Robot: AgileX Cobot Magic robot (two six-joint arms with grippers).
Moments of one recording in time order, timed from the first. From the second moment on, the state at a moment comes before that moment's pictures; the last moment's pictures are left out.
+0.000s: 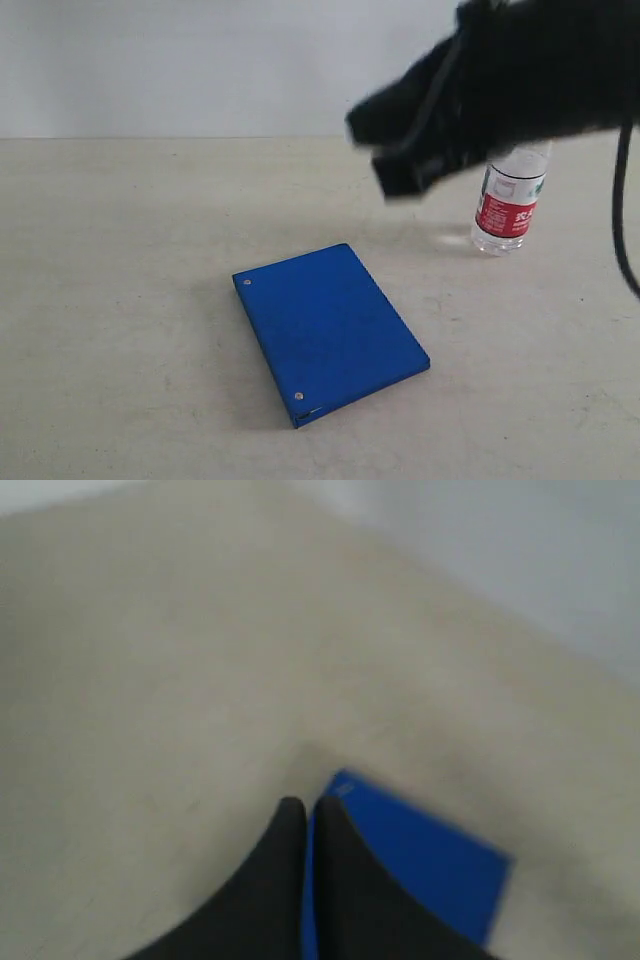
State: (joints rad) left arm 0.04 0.00 0.00 0.11 0.16 -0.13; right arm 0.55 1.21 -0.94 0.86 0.55 -1.04
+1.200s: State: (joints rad) left arm 0.04 0.00 -0.34 -0.74 0.40 -0.02; right arm 0.57 1.30 -0.81 0.70 0.93 -0.75
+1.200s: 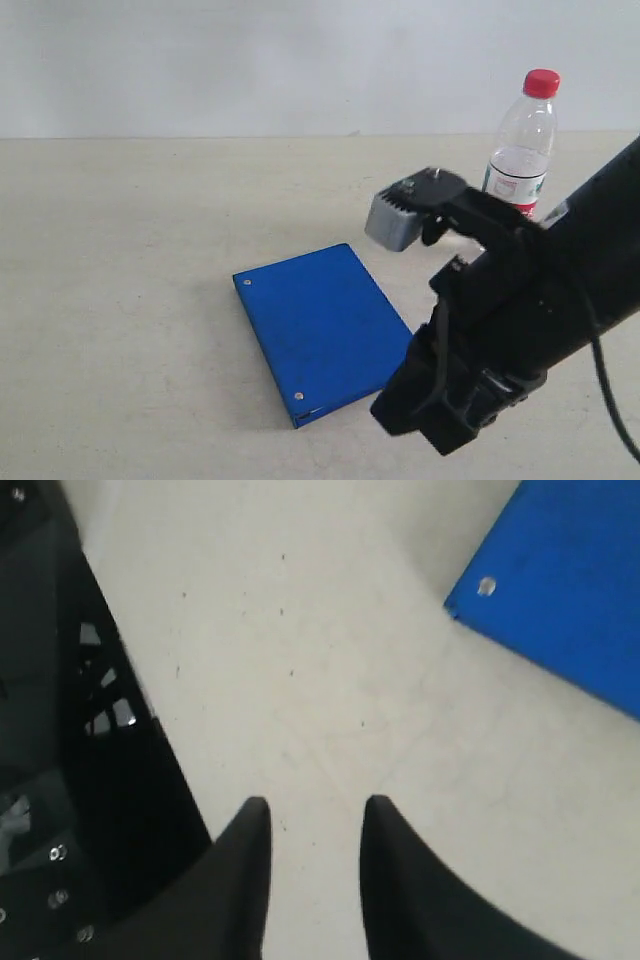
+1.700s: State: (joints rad) left arm 0.11 0.84 -0.64 -0.97 0.78 0.65; right arm 0.57 1.36 -0.81 0.43 0.77 -0.48
